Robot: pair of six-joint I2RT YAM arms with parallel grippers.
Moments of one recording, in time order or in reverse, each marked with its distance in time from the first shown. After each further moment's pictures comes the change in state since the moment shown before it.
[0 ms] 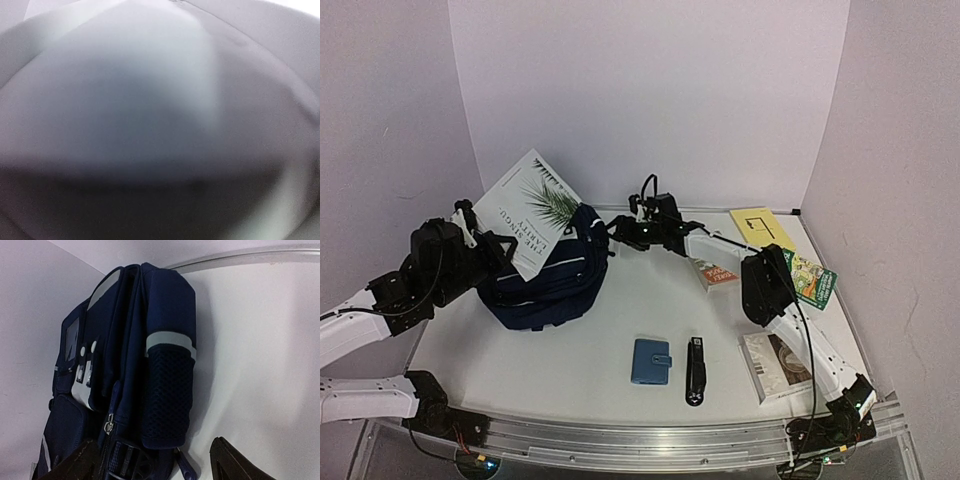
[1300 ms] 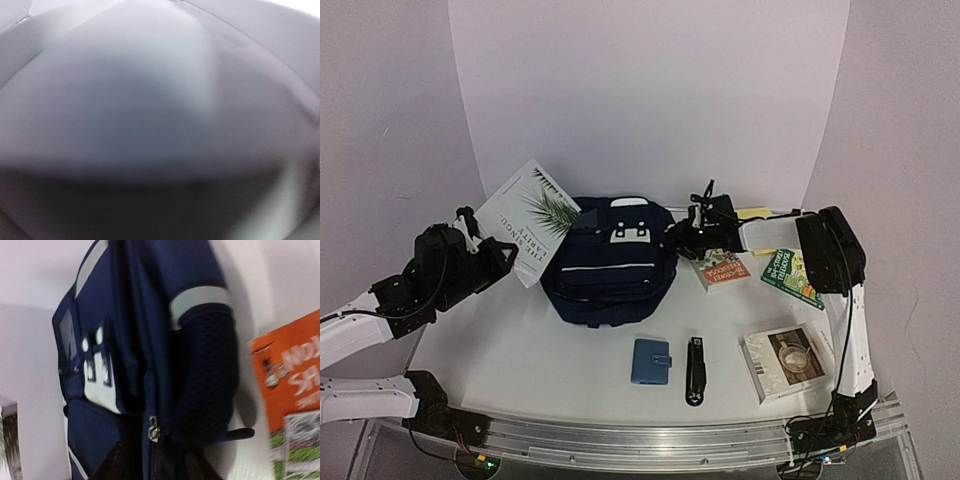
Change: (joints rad) left arm 0.002 0.002 -0.032 -0.007 0.001 -0.031; right arm -0.142 -0.618 -0.949 0.117 0.000 0.101
